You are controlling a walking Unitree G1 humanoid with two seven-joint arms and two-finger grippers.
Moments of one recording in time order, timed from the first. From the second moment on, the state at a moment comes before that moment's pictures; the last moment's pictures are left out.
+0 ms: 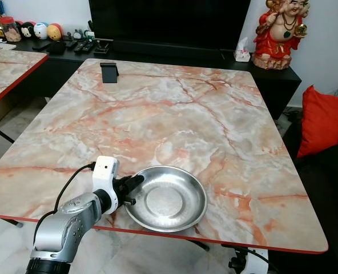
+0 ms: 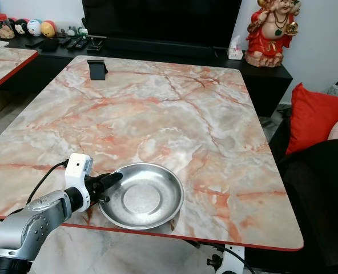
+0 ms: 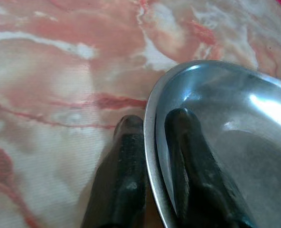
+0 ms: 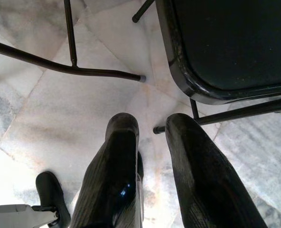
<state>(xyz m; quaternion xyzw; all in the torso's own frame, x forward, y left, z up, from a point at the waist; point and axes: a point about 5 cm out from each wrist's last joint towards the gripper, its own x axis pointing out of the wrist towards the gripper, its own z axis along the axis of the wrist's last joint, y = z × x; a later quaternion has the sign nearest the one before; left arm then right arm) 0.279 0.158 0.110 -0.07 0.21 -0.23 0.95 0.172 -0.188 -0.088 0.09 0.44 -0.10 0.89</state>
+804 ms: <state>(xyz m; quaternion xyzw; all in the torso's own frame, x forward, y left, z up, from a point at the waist) 0.285 0.158 0.117 -0.04 0.18 -0.21 0.96 0.173 -0.191 -0.088 0.09 0.44 -0.09 0.89</state>
